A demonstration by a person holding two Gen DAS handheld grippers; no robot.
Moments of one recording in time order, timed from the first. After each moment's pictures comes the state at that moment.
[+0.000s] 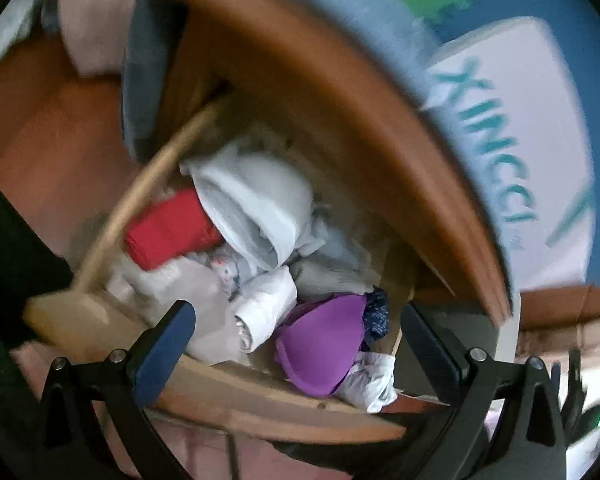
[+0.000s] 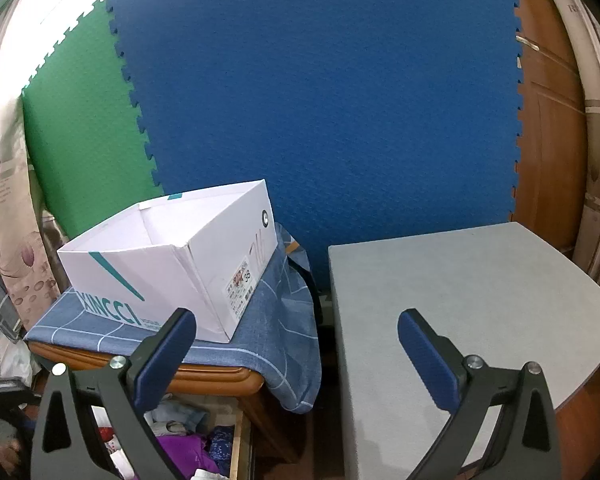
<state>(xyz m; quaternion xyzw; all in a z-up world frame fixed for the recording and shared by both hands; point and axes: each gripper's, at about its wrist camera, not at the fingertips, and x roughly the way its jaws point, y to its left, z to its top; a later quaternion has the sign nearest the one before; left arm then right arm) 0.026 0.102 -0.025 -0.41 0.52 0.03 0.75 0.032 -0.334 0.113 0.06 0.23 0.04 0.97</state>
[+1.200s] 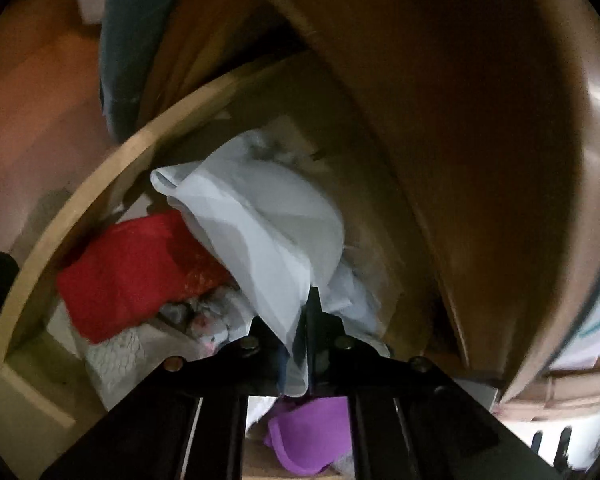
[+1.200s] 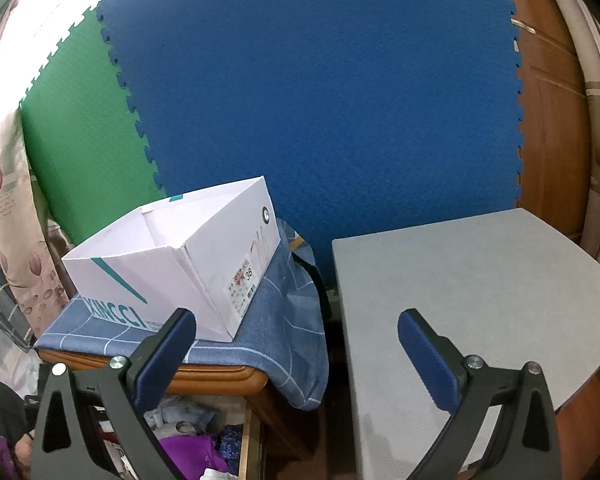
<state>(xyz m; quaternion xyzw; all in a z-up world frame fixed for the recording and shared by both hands) 0.047 0.111 -0.079 -0.47 0.49 0.05 0.73 0.034 -0.342 0.109 0.09 0.24 0.05 0.97</state>
